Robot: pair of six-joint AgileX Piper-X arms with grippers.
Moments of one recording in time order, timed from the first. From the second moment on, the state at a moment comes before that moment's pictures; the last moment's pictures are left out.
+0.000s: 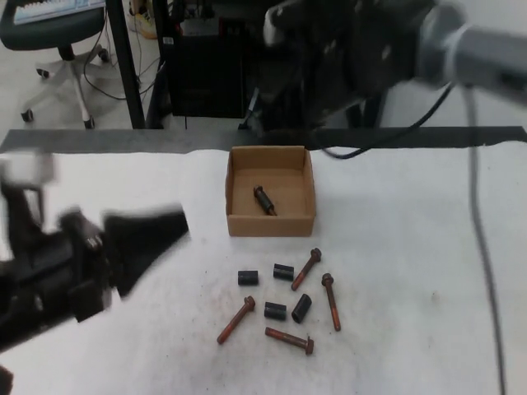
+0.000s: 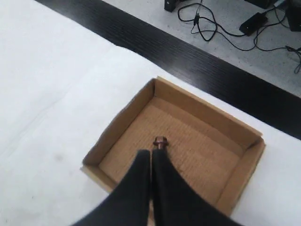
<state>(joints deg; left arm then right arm) -9.7 63.4 -13.5 -45.2 63.4 -44.3 28.7 103.3 -88.1 34.0 -2.8 -5.1</state>
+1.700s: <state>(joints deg) -36.1 103.6 -72.1 55.1 4.8 8.4 25.6 48.2 -47.6 51.9 -11.6 5.6</state>
